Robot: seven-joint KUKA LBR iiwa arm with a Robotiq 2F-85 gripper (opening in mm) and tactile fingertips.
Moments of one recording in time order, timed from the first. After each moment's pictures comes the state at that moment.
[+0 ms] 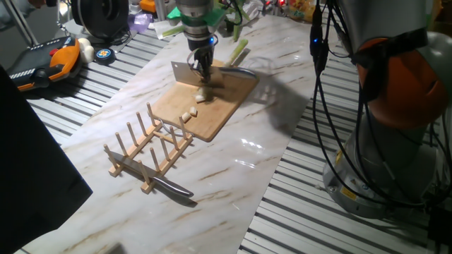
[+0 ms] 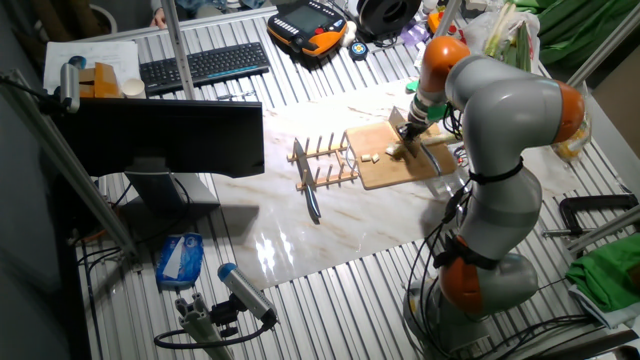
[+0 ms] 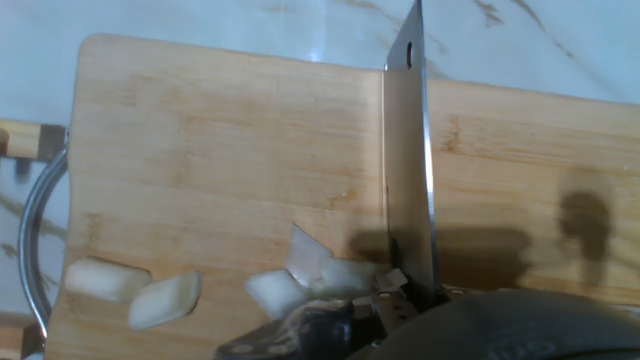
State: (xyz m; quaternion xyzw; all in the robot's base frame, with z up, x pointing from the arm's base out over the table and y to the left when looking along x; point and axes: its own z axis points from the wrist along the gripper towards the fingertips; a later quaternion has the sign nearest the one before) arm 0.536 -0.133 0.066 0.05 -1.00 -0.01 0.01
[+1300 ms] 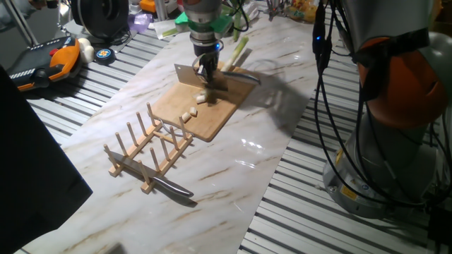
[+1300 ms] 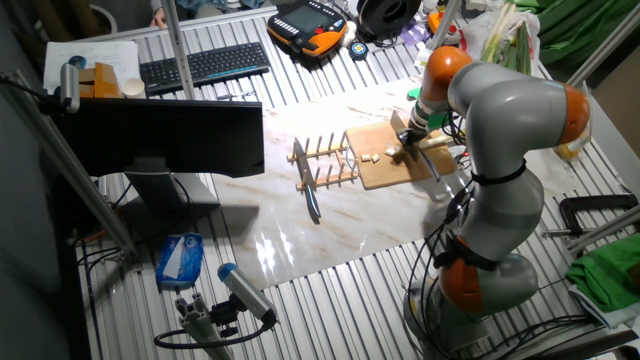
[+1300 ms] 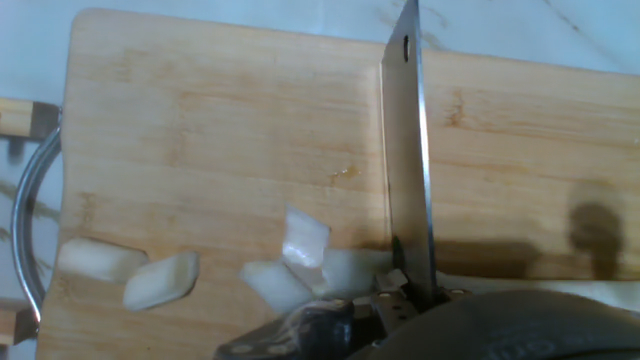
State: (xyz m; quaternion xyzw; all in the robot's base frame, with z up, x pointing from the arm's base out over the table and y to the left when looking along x) arm 0.528 -0.125 0.059 0.03 -1.00 -0.01 0.00
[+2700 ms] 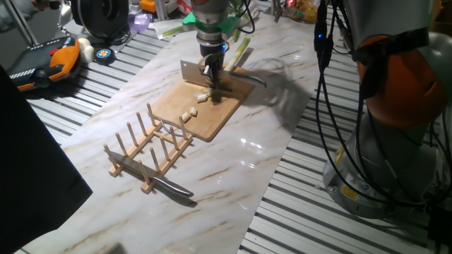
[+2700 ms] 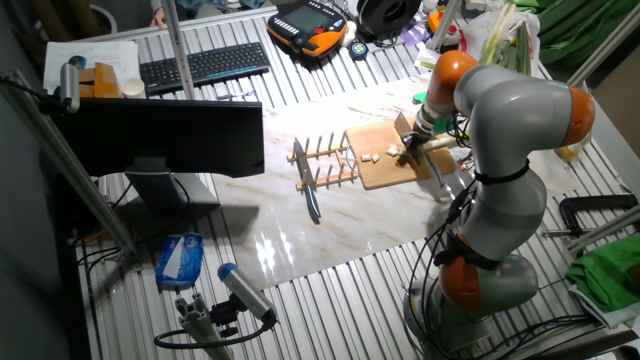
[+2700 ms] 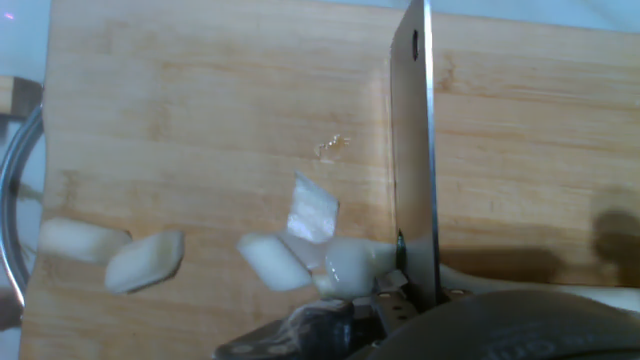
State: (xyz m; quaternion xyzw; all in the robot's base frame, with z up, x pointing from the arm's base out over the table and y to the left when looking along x) arm 0.516 -0.134 0.051 0.03 -1.00 -0.03 -0.01
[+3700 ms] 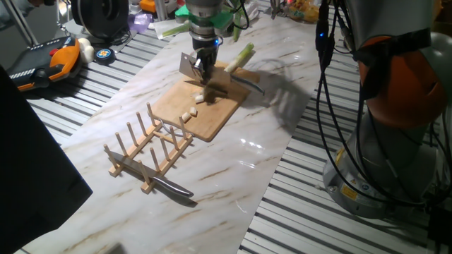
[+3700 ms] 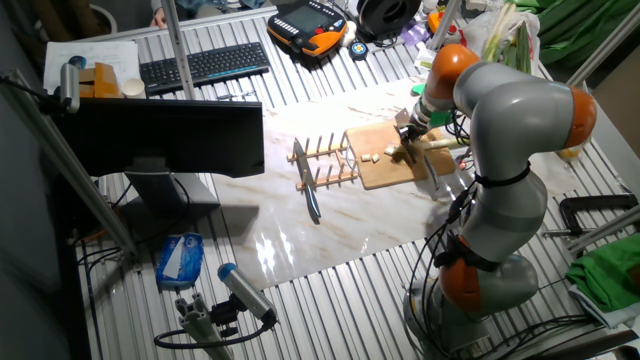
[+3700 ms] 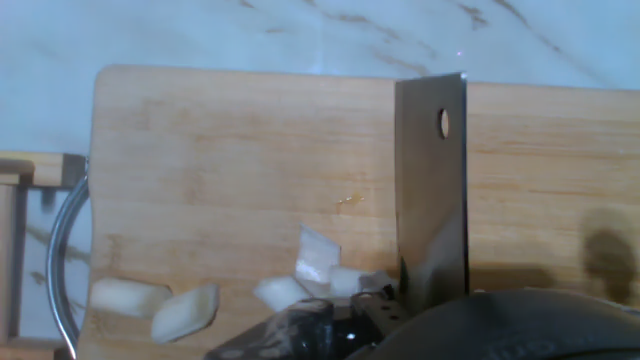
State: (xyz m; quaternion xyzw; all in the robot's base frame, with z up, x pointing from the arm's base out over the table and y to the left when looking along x) arm 0.540 -0.130 0.083 0.01 -1.00 -0.02 -0.03
